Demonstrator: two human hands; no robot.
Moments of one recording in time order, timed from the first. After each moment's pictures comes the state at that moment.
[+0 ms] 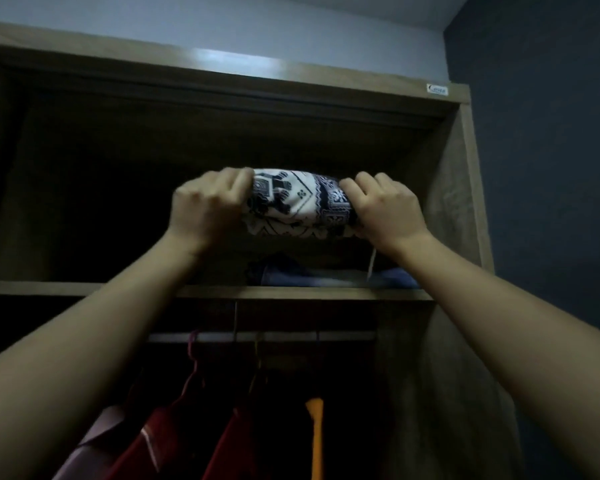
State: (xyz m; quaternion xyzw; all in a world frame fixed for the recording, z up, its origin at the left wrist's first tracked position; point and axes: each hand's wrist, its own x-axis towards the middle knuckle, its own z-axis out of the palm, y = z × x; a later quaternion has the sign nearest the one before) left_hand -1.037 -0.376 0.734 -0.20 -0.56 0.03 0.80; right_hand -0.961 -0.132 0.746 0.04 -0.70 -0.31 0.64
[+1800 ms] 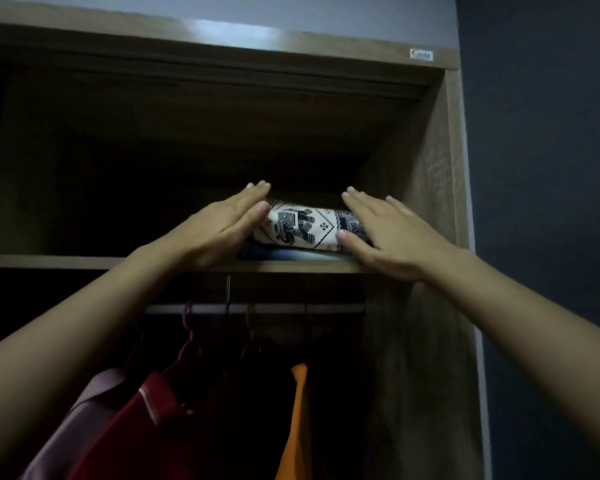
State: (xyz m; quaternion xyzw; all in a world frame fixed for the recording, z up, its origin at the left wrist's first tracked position) left_hand -0.989 -0.351 0.689 -0.40 -0.81 -0.21 0.38; right_hand -0.918 -0.097 0.683 0.09 -0.89 -0.11 0.44
